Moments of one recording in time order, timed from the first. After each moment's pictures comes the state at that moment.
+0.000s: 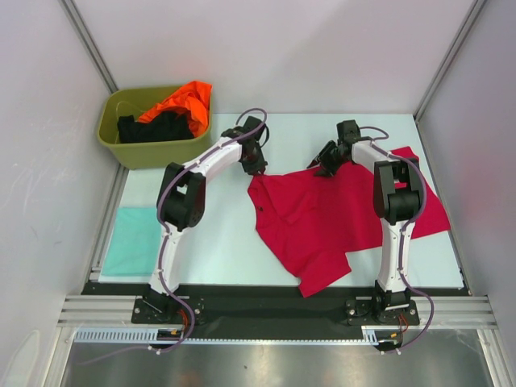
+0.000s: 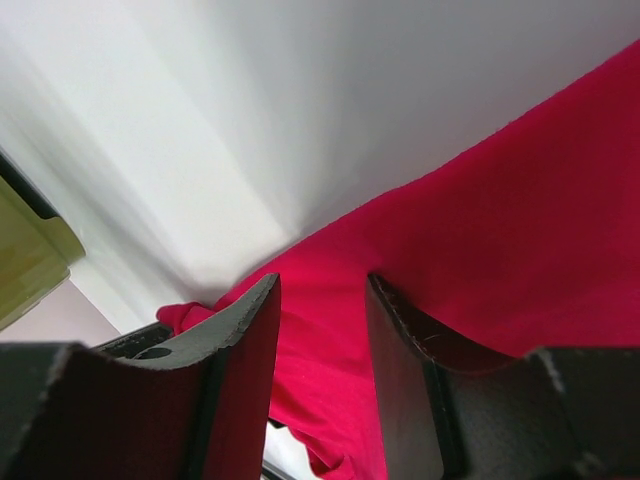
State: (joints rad) left arm -0.49 2.29 1.94 -0.75 -0.05 -0.74; right arm 0.15 2.22 1.64 -0.46 -0.35 0.89
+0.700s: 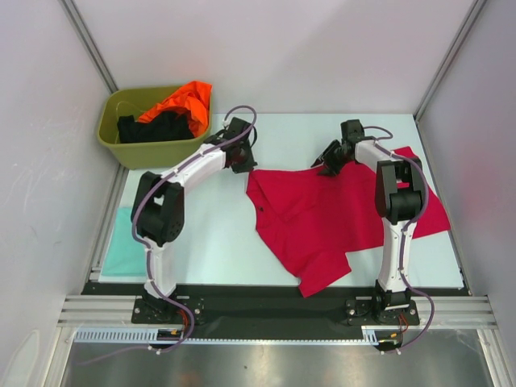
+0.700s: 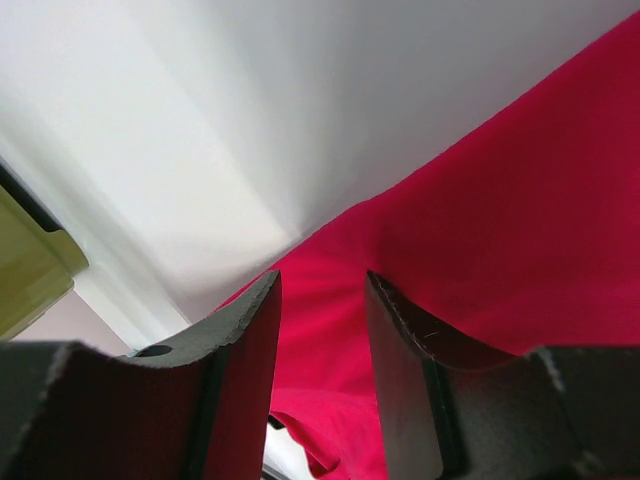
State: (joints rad) left arm -0.47 2.02 1.64 -0.58 -0.10 -0.65; right arm 0.12 2.22 1.64 -0.46 -0.33 0.89
